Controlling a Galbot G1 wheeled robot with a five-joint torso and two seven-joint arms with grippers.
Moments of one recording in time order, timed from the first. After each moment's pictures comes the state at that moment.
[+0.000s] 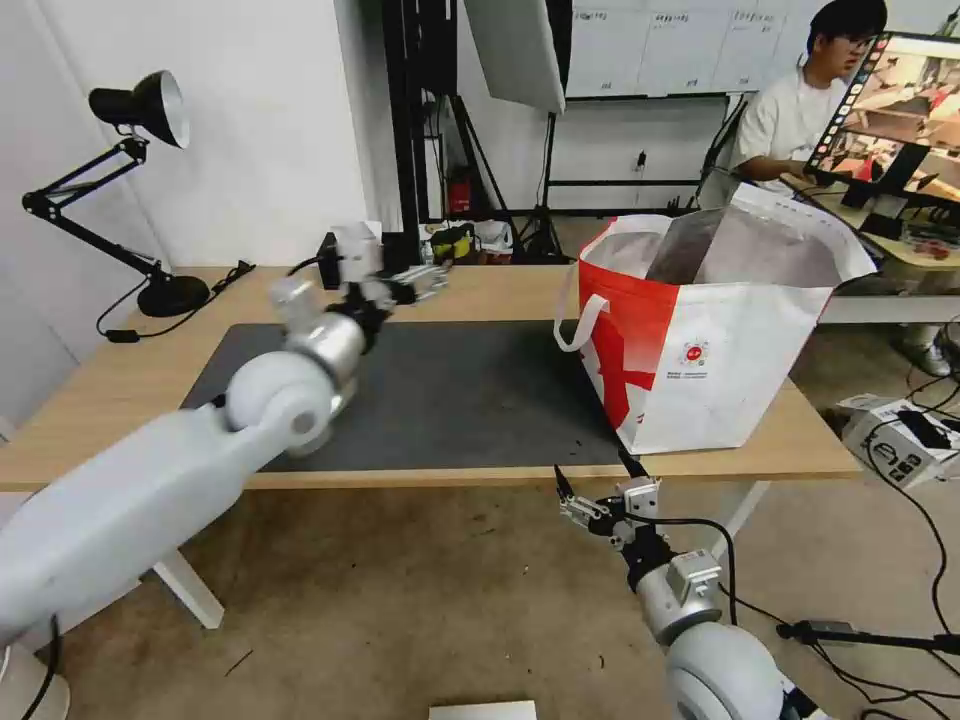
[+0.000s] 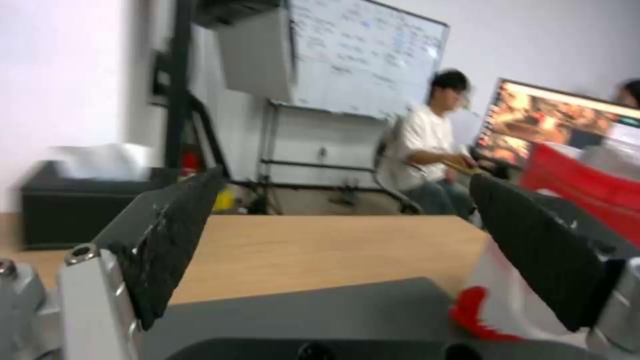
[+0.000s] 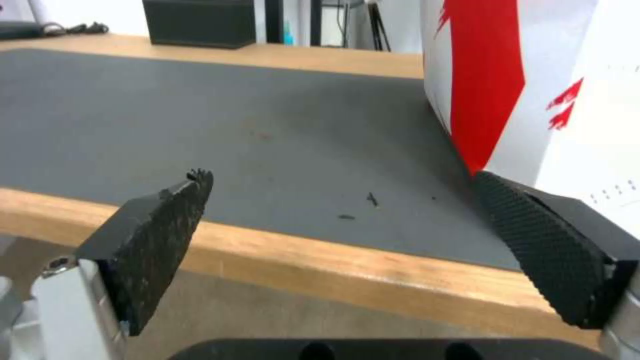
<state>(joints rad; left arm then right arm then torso) 0.64 -0.66 0.09 -1.94 -1.11 -0.06 -0.31 -1.40 0.95 0.12 2.10 0.40 -0.05 0.36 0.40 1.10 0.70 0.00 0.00</state>
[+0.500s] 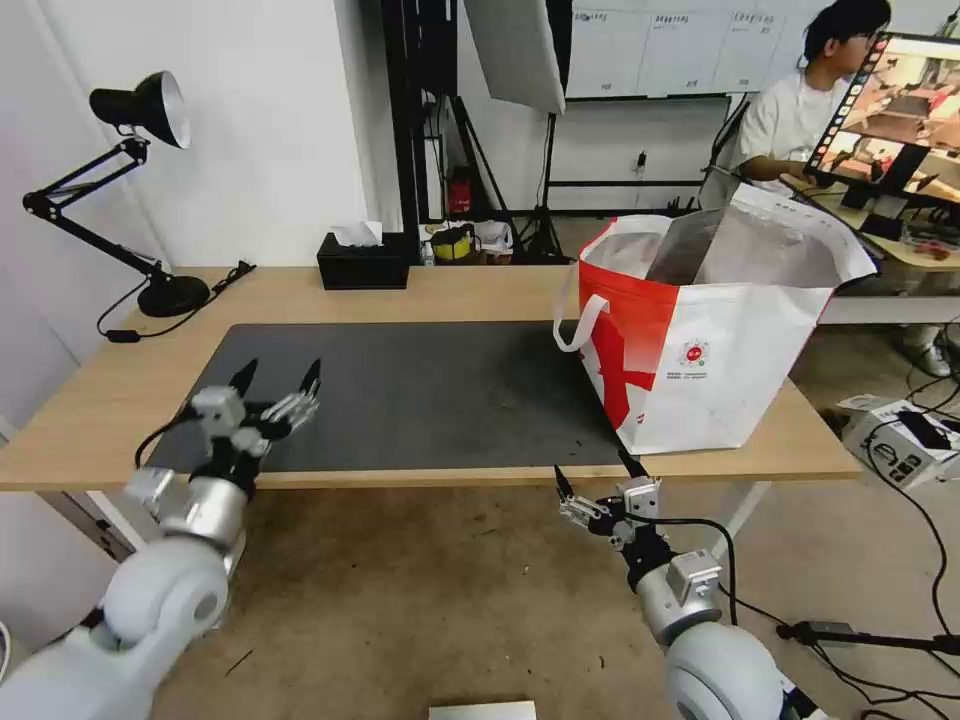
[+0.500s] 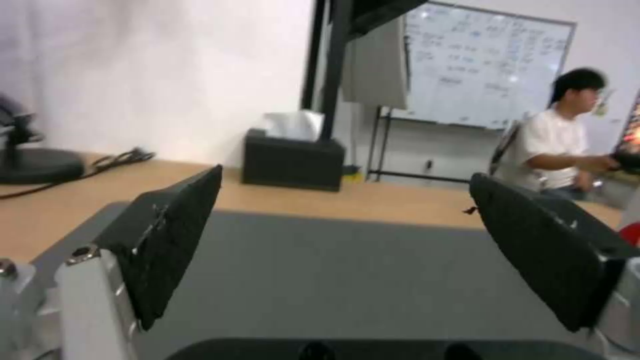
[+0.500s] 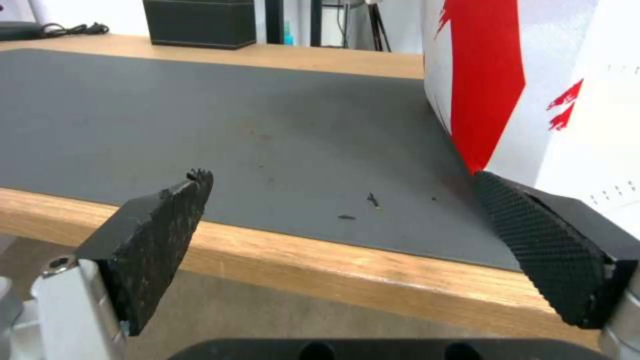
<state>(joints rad) 1.45 -0.89 -0.53 -2.04 -0.70 -0.19 -0.18 -1.40 0.95 0.12 2.10 0.40 -0.05 0.36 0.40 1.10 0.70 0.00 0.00</state>
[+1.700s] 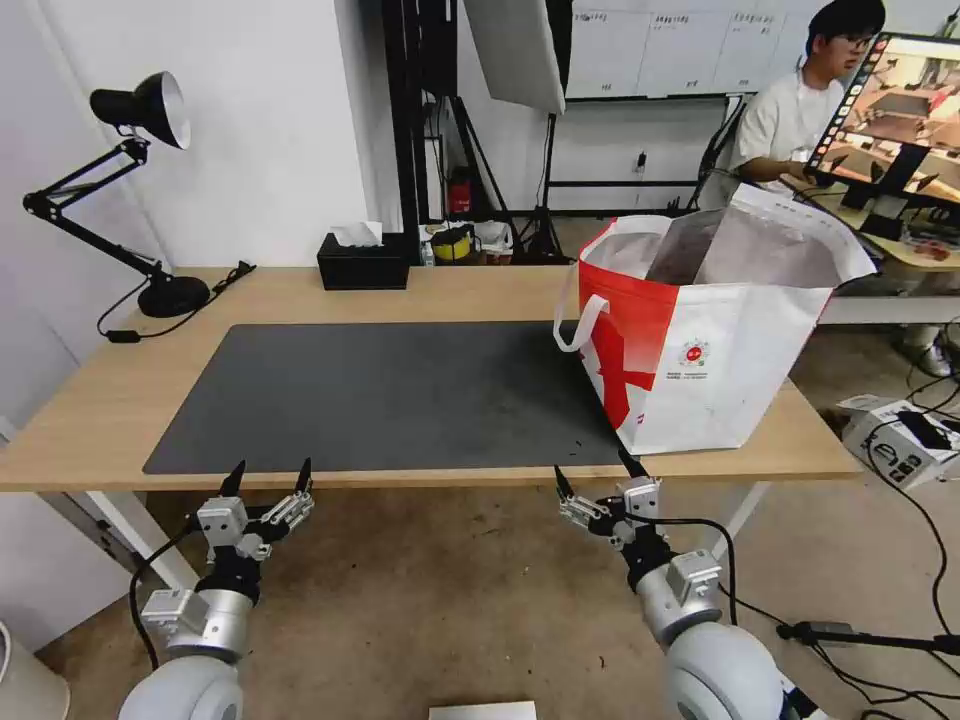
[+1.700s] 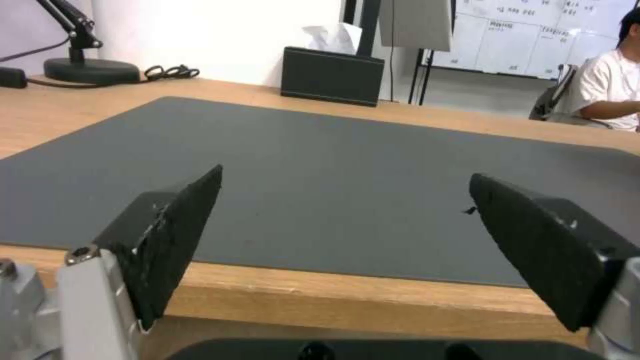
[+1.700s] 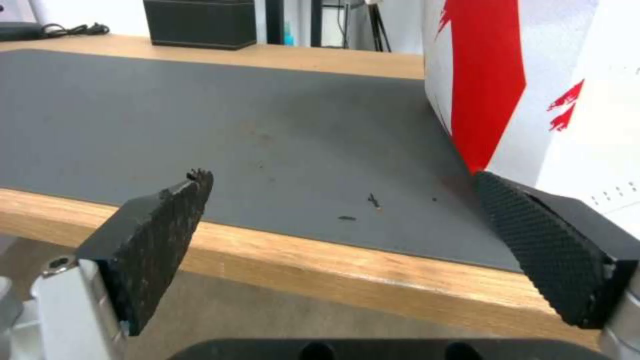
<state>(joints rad) 1.62 -1.12 -0.57 -2.00 -0.51 -0.20 -0.12 -1.40 0.95 0.12 2.10 0.40 -0.05 0.36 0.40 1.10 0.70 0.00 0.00</state>
